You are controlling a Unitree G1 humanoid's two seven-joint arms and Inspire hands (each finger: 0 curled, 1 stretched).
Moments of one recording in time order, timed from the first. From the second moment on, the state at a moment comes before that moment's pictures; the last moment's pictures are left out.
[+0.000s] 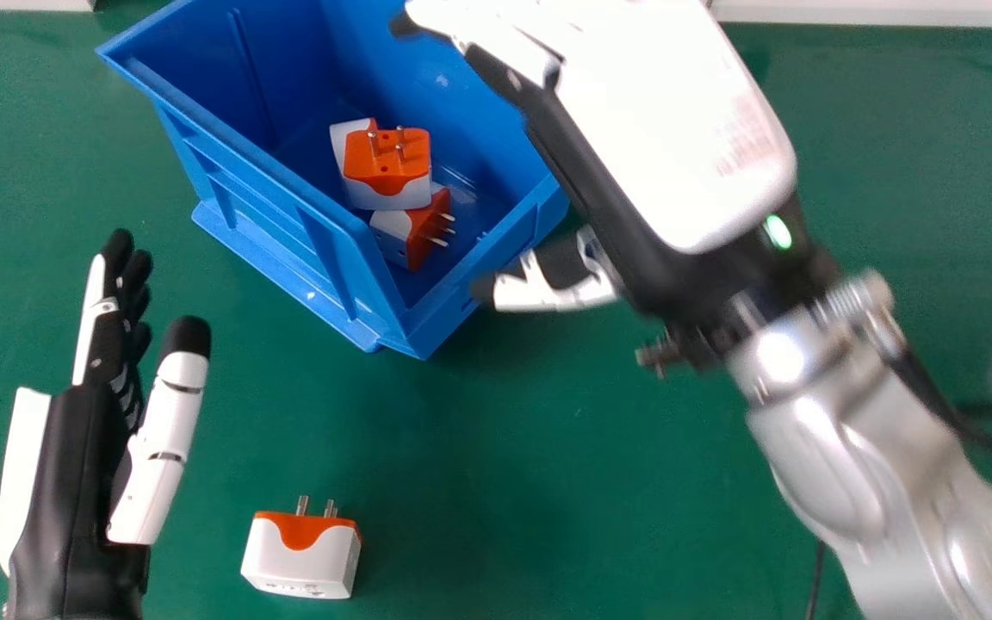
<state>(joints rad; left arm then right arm) 0.53 0.09 0.20 -0.35 0.01 -0.31 -0.06 -0.10 -0.38 0.38 -0.47 -0.89 -0.13 -0.13</state>
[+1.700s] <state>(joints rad) 0.53 0.10 0.24 -0.29 0.00 -0.40 -0.09 0.34 -0.27 0.41 -0.31 -0.83 -0.56 -0.16</state>
